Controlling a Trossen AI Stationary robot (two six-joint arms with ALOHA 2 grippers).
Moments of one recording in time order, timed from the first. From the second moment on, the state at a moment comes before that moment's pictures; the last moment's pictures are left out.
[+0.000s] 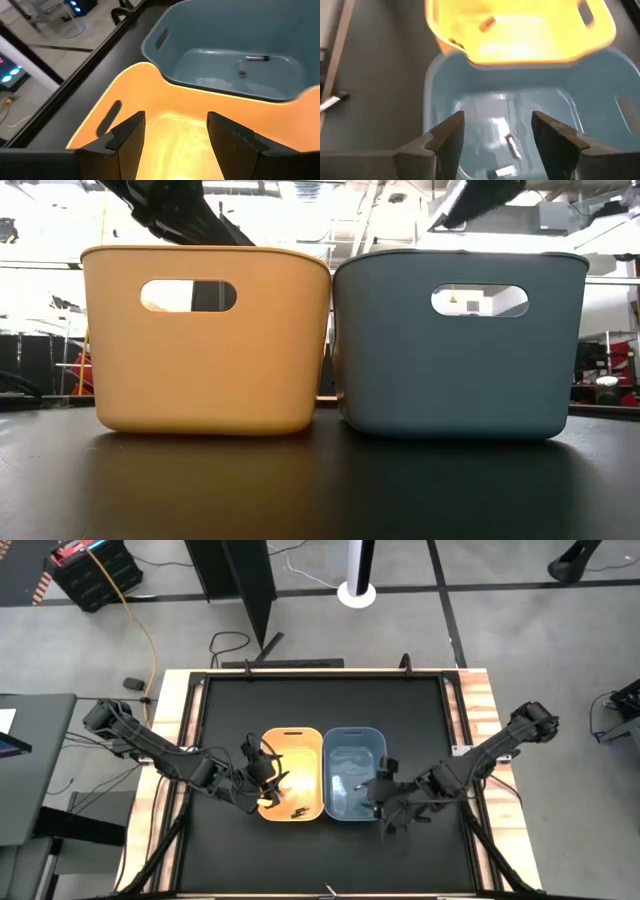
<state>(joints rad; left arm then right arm) -0.46 1.29 0.88 -0.34 -0.88 -0.39 0.53 1.45 1.19 -0.68 0.50 0.43</state>
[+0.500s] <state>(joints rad) -0.70 1.32 0.88 -0.11 -0.66 -0.11 0.81 1.63 1.19 -0.42 0.52 0.42</state>
